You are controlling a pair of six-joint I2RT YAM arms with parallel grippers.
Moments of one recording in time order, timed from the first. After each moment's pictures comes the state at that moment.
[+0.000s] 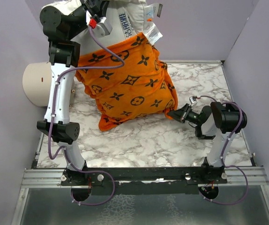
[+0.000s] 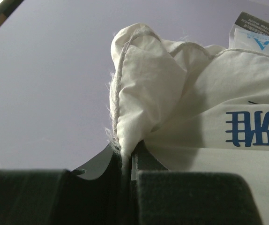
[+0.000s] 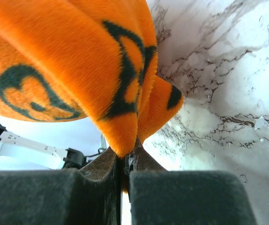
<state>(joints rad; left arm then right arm) -0.15 1.83 2.42 0.13 0.86 0.81 -0.01 2.02 0.42 1.49 -1.03 1.16</state>
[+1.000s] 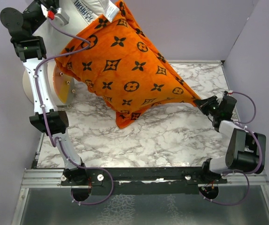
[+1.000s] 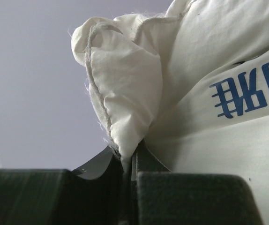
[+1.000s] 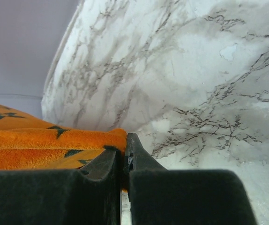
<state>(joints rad) 0.26 2.01 2.60 0.24 0.94 0.72 -0.26 1.42 0.53 0.42 -0.44 0.82</state>
